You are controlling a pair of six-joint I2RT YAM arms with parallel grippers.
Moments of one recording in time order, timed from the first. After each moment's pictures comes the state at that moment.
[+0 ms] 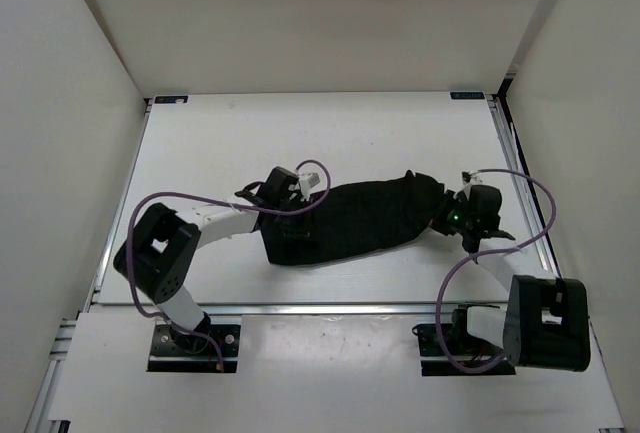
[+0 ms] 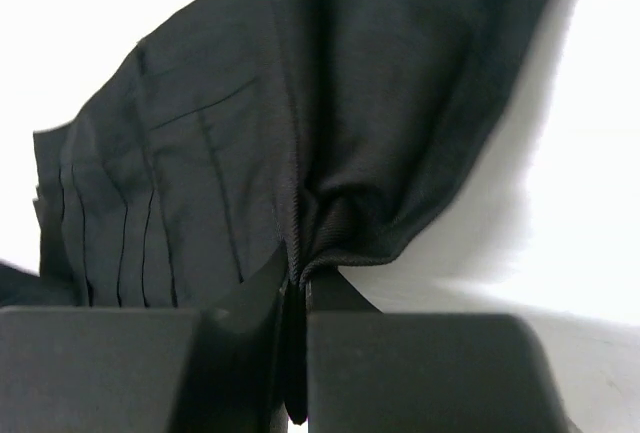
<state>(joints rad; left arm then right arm) -0.63 1.61 0.90 -0.19 0.41 -0.43 -0.05 1.20 0.40 0.12 -0.43 0.50</state>
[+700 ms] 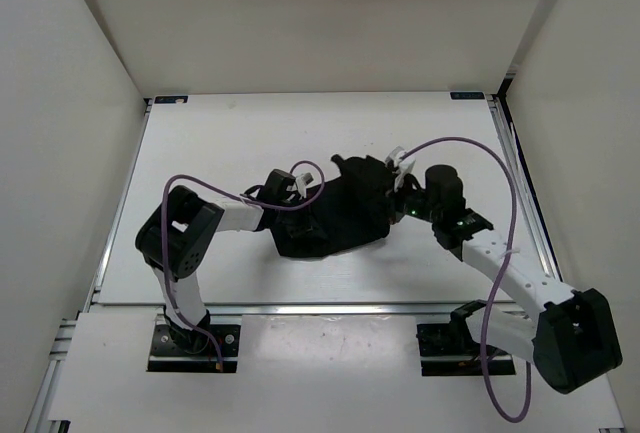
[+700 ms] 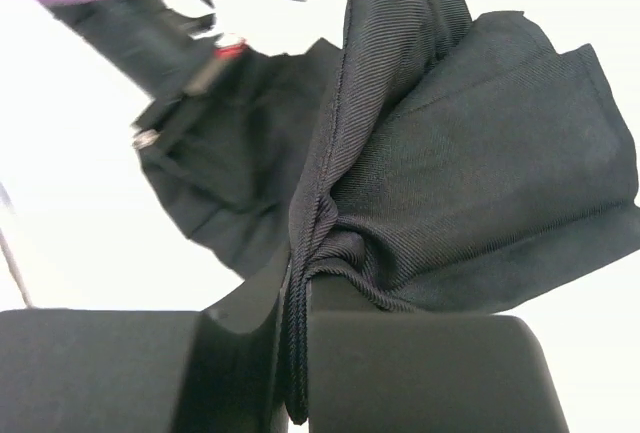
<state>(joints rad) -0.57 1.81 0.84 0.10 0.53 -0.70 0.42 1.09 0.62 0.07 -0.51 -0.02</state>
